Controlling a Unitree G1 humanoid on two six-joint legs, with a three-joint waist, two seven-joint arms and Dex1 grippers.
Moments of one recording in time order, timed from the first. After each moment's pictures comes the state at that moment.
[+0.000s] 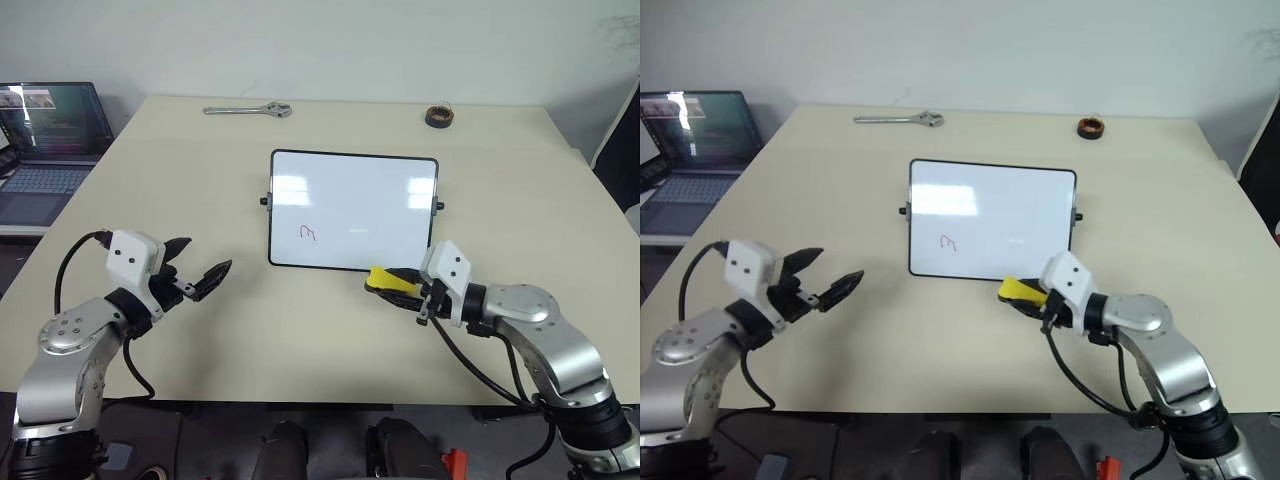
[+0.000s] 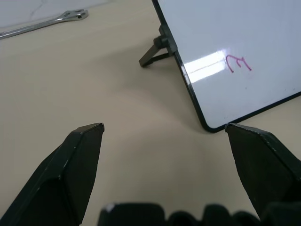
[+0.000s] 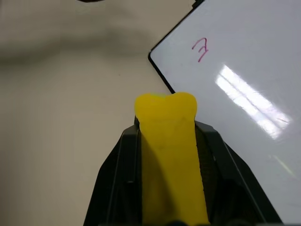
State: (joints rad) left arm -0.04 0.68 0.36 -0.22 -0.45 0.41 -0.67; right arm -0.26 -0.53 0.12 -0.48 0.31 0.64 0.82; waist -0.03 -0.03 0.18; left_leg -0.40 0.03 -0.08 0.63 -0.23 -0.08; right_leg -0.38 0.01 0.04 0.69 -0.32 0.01
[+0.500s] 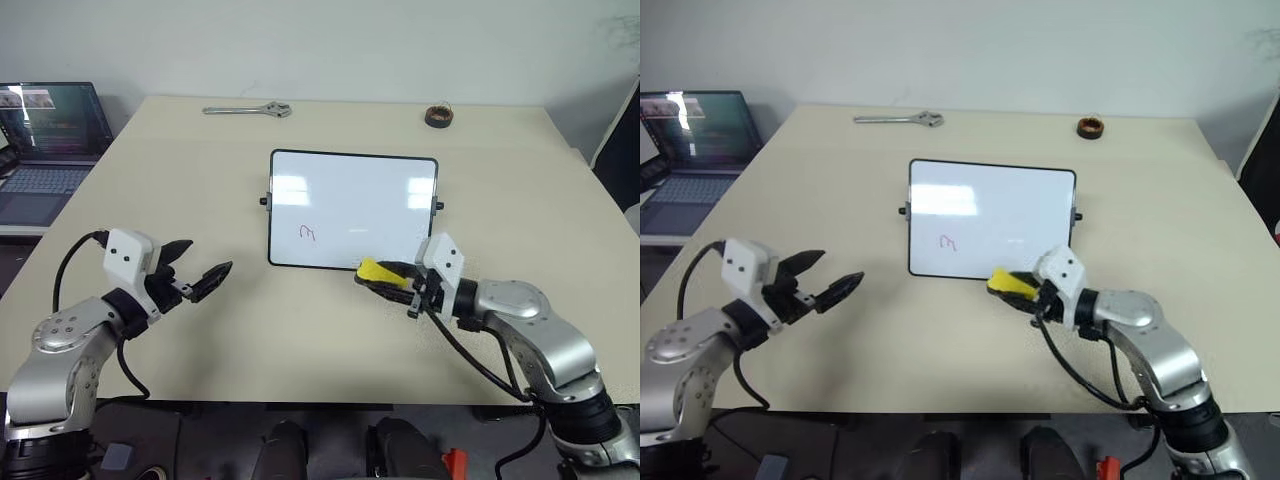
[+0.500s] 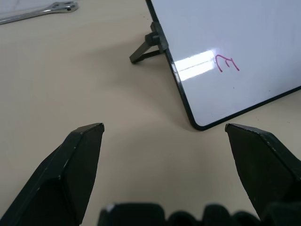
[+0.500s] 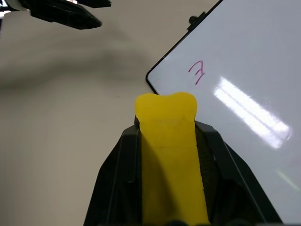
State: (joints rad) left arm -0.04 0.70 0.36 -0.23 -0.47 0.46 -0.71; right arm -0.38 -0.47 0.22 -0.36 0.21 0.51 0.70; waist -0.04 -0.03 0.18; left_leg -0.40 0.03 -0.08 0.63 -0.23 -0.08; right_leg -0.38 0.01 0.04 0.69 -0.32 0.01
